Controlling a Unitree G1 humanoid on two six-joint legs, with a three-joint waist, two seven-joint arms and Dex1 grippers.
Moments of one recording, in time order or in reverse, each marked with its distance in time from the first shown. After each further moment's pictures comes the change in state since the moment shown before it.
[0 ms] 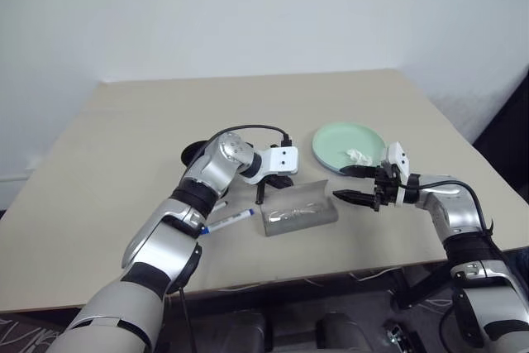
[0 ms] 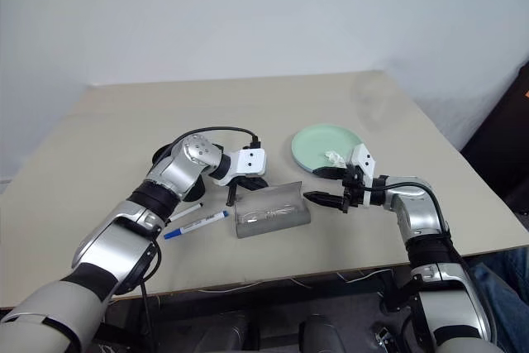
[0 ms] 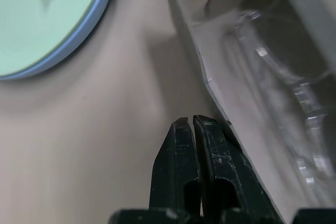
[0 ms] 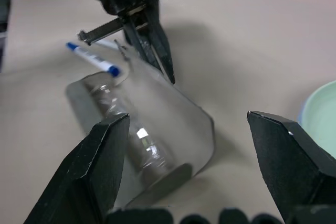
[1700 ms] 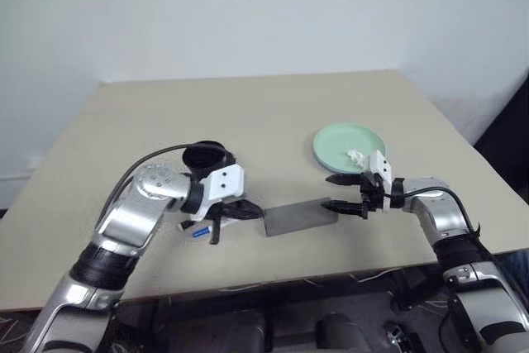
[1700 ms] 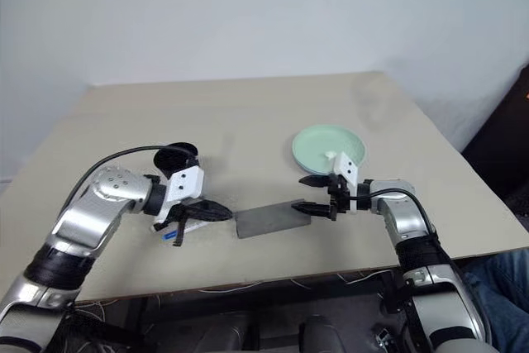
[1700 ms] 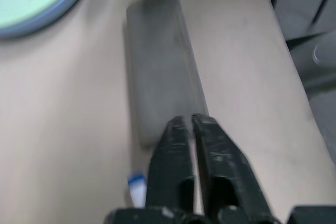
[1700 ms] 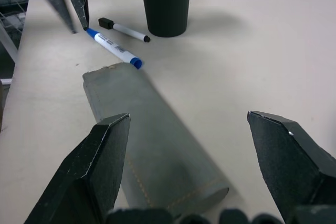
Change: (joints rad) left arm 0.575 0.463 0.252 -0.963 -0.337 0.483 -0.002; right arm -0.006 0.036 0.090 -0.009 -0.026 -0.048 -0.047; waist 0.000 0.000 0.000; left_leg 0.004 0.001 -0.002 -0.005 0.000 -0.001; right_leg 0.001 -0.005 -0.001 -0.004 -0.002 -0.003
